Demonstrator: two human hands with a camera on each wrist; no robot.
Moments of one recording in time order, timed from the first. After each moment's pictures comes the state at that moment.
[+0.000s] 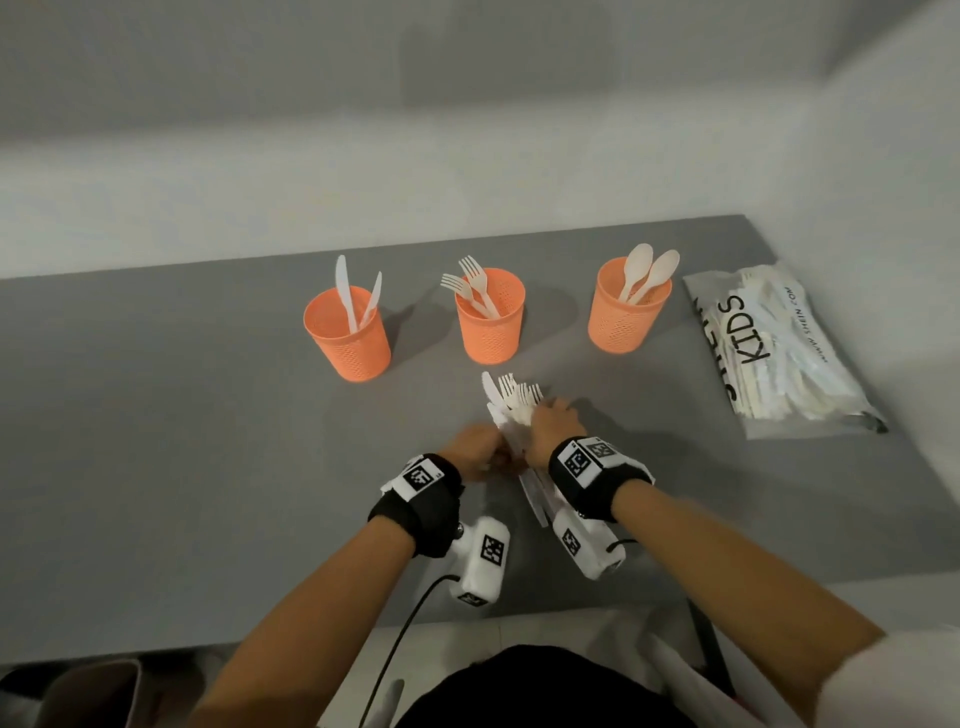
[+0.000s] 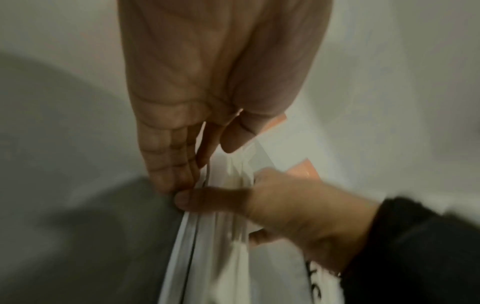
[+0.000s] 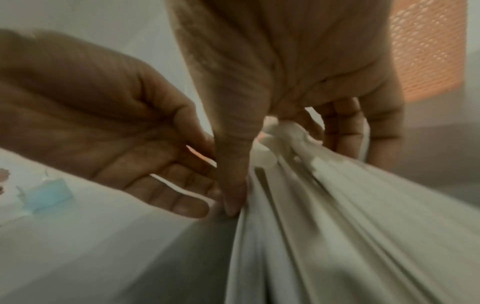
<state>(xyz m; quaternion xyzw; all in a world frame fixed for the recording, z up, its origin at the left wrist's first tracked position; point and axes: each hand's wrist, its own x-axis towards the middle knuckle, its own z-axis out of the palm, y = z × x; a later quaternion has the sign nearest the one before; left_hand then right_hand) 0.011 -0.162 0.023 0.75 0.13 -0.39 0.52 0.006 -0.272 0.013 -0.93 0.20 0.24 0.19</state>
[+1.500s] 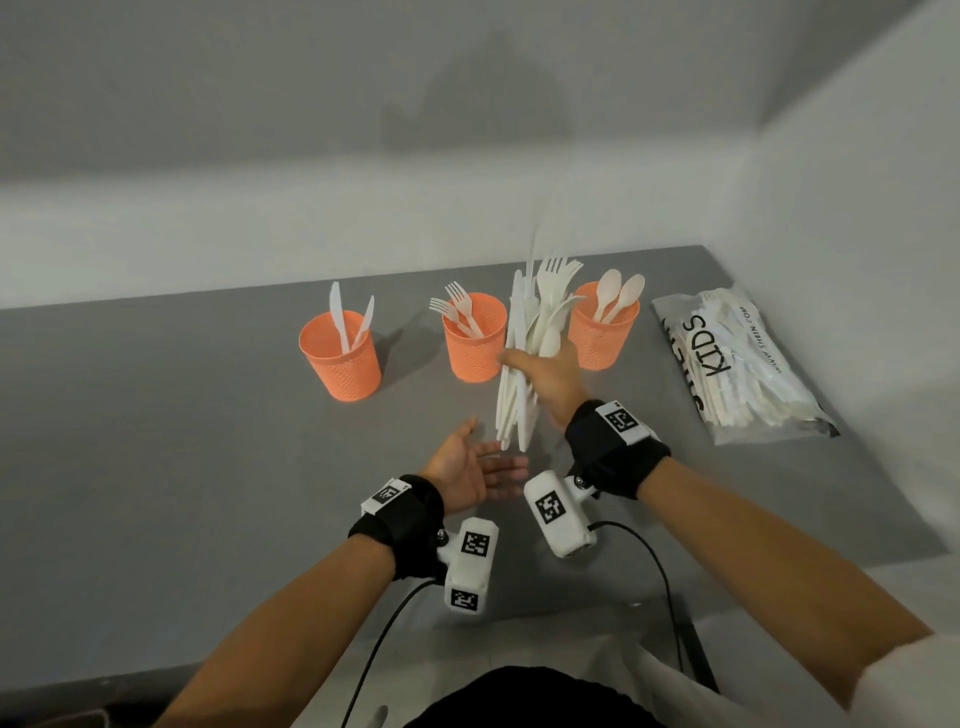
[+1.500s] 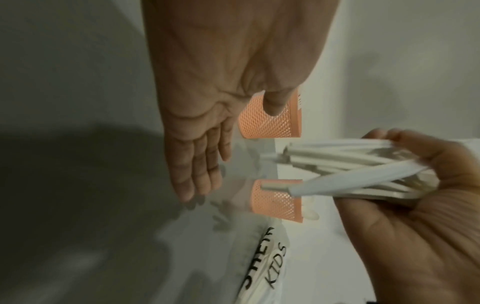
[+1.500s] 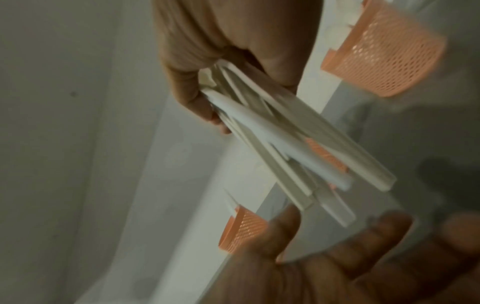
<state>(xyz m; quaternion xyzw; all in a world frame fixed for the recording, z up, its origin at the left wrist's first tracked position) -0.003 -0.149 0.030 0.47 0.18 -0.46 0.73 0.002 -0.277 0.107 -0.68 0.15 -0.08 0.72</state>
